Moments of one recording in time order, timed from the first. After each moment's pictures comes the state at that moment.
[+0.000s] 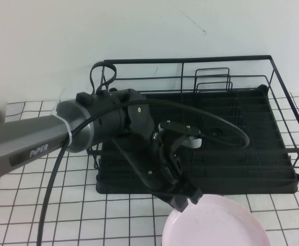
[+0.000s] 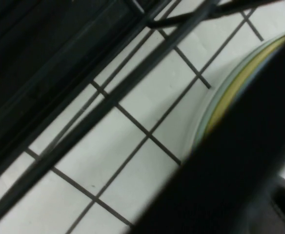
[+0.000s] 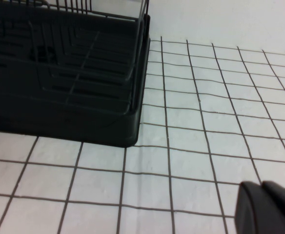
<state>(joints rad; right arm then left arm) -0.02 -0.01 0.02 0.07 0.41 -0.21 -0.61 1.89 -1.38 -0.51 0.97 0.32</state>
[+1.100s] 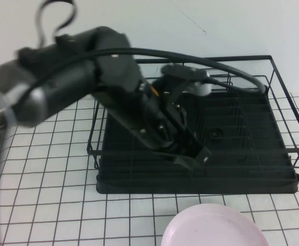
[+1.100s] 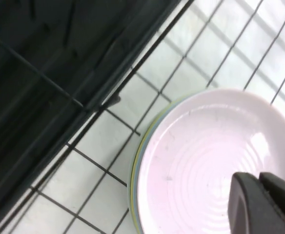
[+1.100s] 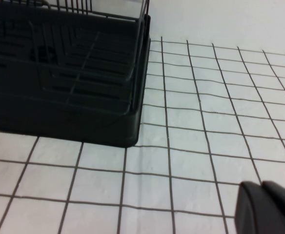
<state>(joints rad) -0.02 -0.01 0.02 0.07 0.41 -0.21 -0.61 1.71 -1.52 -0.51 1.07 0.33</state>
